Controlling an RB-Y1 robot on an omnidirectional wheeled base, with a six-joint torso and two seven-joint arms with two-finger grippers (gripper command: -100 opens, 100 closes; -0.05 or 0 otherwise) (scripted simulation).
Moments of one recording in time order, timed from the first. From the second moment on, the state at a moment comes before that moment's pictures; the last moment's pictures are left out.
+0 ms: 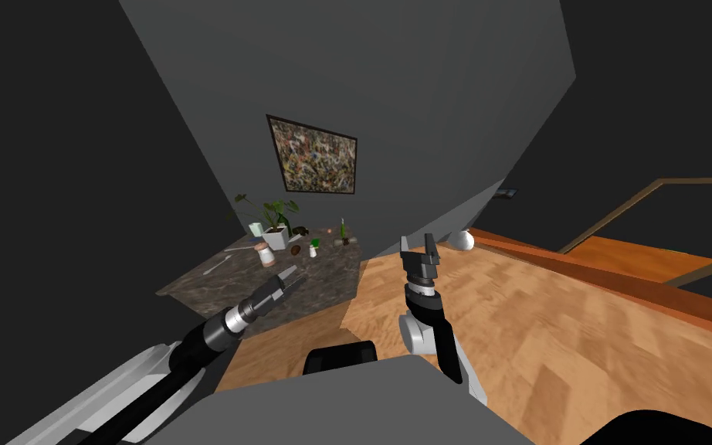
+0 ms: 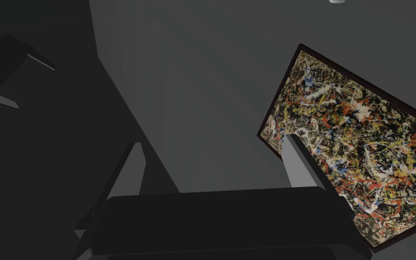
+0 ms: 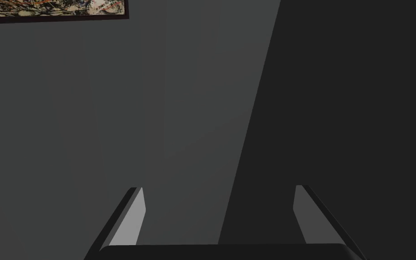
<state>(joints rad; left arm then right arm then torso) 0.51 0.76 -0.06 -2.14 -0.49 -0.55 -0.18 0.48 -0.02 0.05 -2.31 -0.02 -0.63 -0.11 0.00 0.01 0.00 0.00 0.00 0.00</state>
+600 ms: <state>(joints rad) 0.52 0.92 -0.10 -2.13 -0.65 -0.54 -0.24 0.48 -0.02 0.05 -2.31 -0.02 -0.63 -0.11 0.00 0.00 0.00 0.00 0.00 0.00</state>
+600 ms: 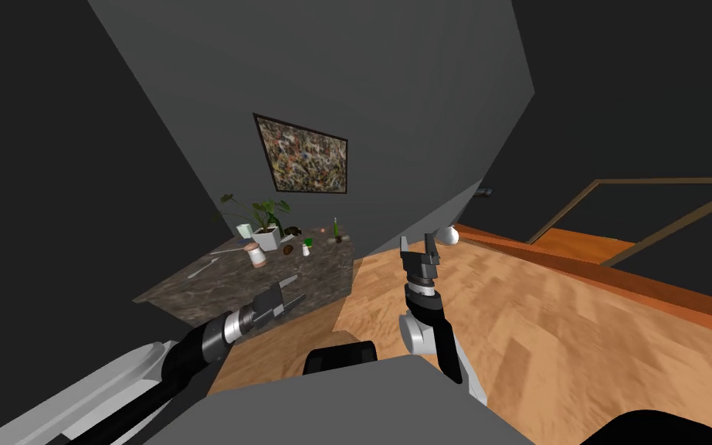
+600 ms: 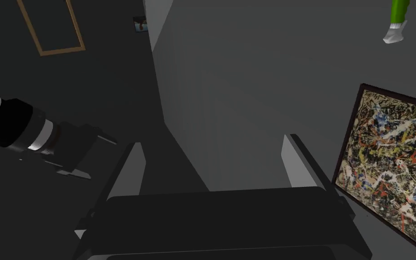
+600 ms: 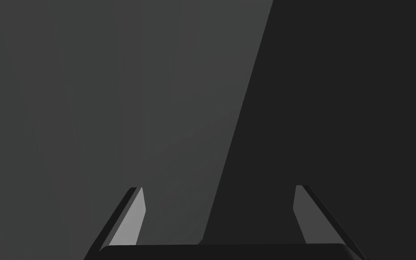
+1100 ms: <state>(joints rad) 0.54 1.07 -0.13 -2.09 -0.78 -0.55 -0.32 0.48 -0.02 0.05 -2.31 -0.02 -0.63 -0.11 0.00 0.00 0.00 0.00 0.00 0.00</state>
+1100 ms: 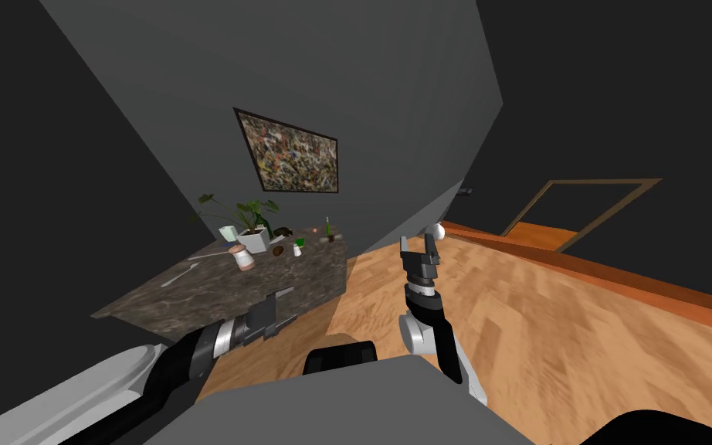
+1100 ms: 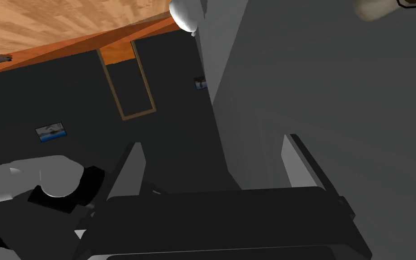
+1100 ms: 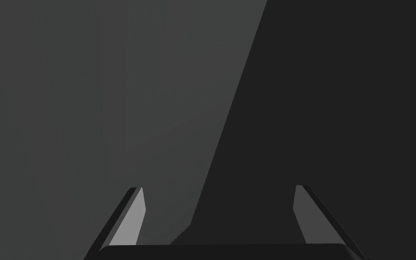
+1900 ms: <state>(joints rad) 0.57 1.29 -0.18 -2.03 -1.01 -0.54 -0.42 0.48 -0.02 0.05 -2.31 -0.02 -0.63 -0.11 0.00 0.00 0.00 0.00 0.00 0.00</state>
